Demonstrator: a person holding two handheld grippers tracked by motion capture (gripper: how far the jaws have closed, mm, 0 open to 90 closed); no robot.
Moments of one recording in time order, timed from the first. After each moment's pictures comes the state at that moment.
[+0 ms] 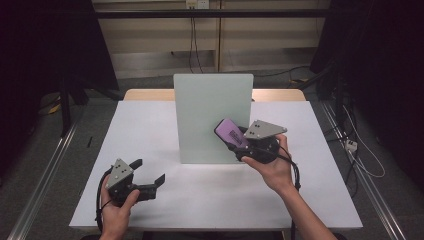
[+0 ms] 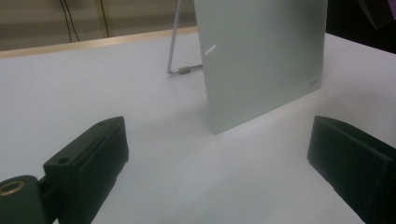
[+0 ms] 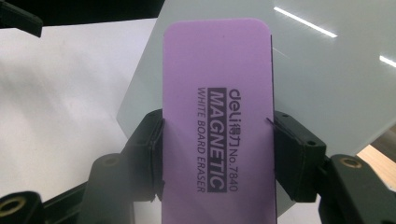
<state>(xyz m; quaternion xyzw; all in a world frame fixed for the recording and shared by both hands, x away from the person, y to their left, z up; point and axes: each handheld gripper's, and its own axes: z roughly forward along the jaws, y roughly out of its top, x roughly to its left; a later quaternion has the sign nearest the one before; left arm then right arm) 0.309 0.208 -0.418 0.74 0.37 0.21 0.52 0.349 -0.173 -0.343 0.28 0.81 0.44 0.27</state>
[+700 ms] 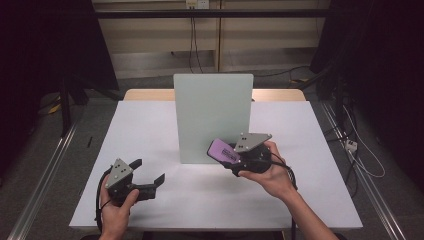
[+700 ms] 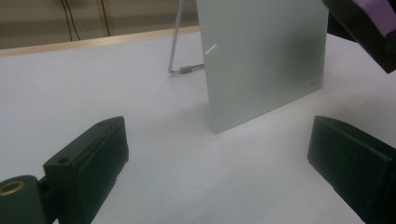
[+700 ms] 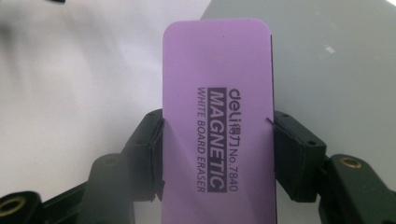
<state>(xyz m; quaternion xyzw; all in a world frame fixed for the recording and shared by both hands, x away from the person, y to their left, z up) 0.309 0.208 -0.418 0.74 0.38 0.21 0.52 0.345 -0.158 -0.365 0.20 0.88 0.39 0.19</state>
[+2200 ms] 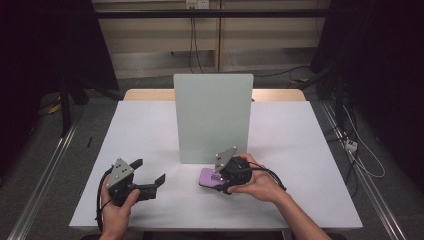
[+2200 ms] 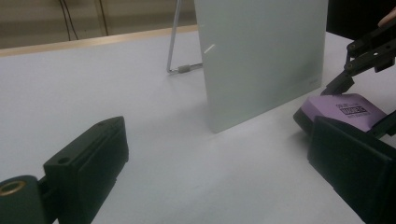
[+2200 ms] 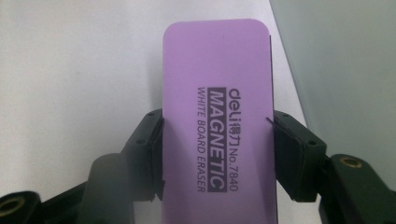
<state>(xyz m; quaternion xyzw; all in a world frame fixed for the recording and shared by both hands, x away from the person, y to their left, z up) 0.309 0.207 -0.419 0.74 0.38 0.21 0.52 0.352 -0.118 -0.420 0.11 0.95 0.29 0.07</state>
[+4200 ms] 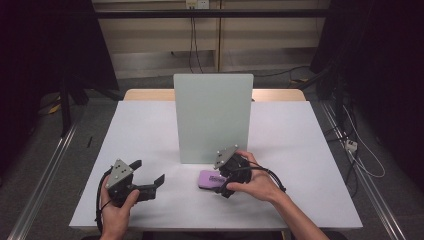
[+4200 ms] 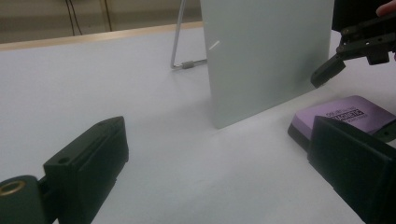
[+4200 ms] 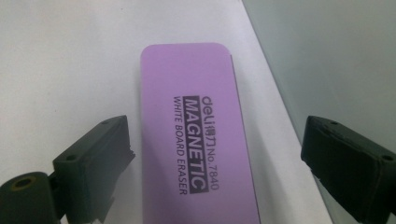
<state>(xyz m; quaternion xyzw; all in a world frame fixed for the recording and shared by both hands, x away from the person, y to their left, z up) 0.307 0.209 -0.420 0.74 0.38 0.21 0.51 0.357 -0.119 -0.427 0.16 0.93 0.31 0.09</state>
